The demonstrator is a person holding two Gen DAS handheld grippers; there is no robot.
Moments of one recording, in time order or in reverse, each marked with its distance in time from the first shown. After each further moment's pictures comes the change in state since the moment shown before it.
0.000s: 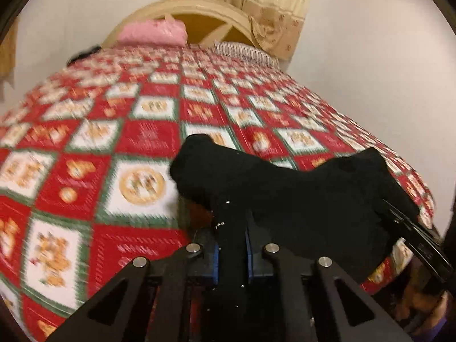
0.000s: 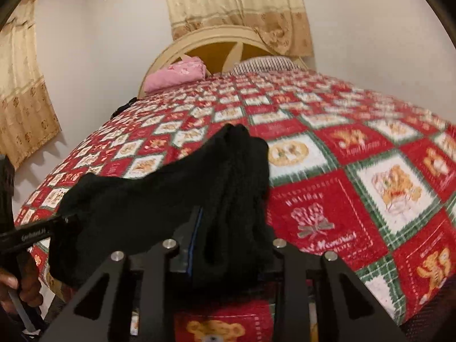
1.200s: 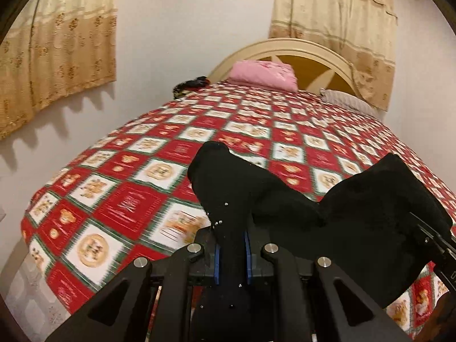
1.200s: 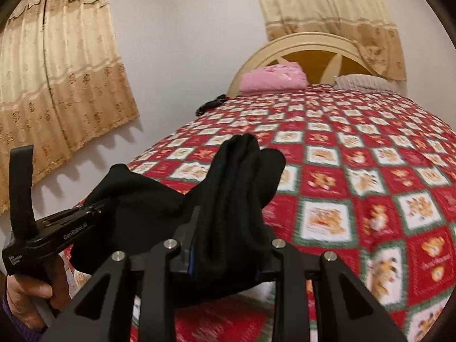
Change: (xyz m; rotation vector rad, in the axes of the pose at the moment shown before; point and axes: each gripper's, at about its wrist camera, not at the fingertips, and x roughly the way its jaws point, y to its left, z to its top) left arm -0.068 0.182 0.053 -0.164 -0.184 0.461; right arm 0.073 0.208 0.048 -0.159 -0.014 0.384
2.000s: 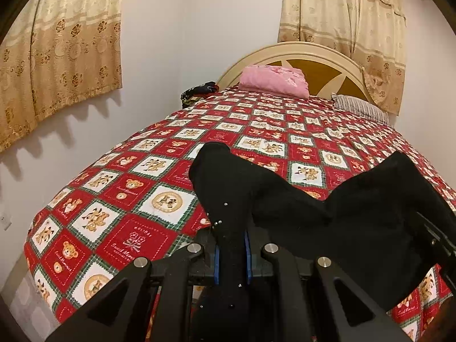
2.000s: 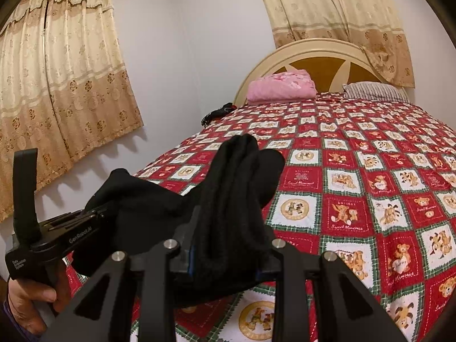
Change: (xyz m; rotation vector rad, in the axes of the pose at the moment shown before) left arm 0.033 0.004 0.040 0.010 -0.015 0.038; right arm 0.034 0.007 0.031 0.000 -0.037 0.016
